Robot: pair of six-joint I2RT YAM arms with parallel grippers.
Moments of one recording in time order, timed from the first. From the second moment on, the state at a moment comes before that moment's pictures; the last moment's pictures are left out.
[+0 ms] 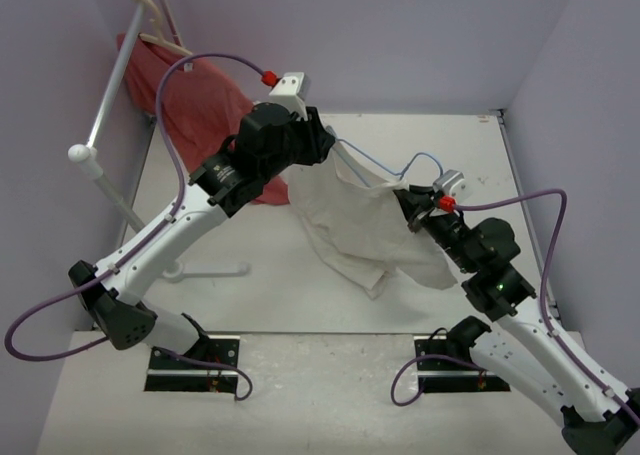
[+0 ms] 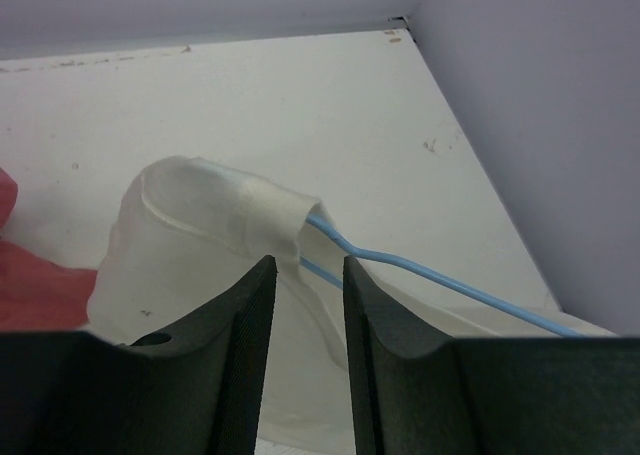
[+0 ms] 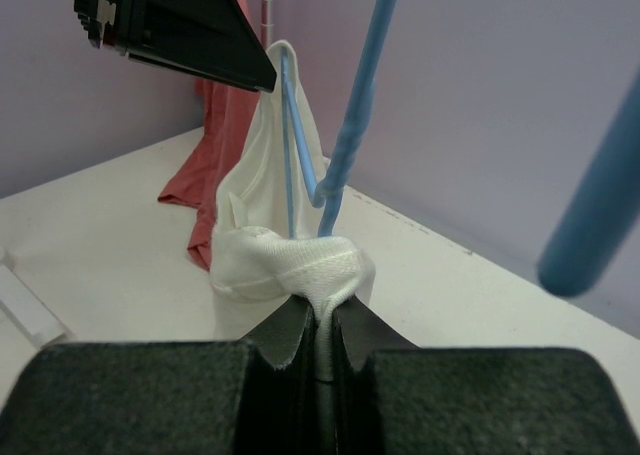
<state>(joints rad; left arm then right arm) -0.75 1.45 1.60 -0.43 -0.18 -0.46 0.61 0.65 0.68 0.16 -0.07 -0.10</state>
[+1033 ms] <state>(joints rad) -0.75 1.48 1.59 -0.37 -0.08 -0.40 0.61 0.70 0.76 0.11 -0.04 -0.11</state>
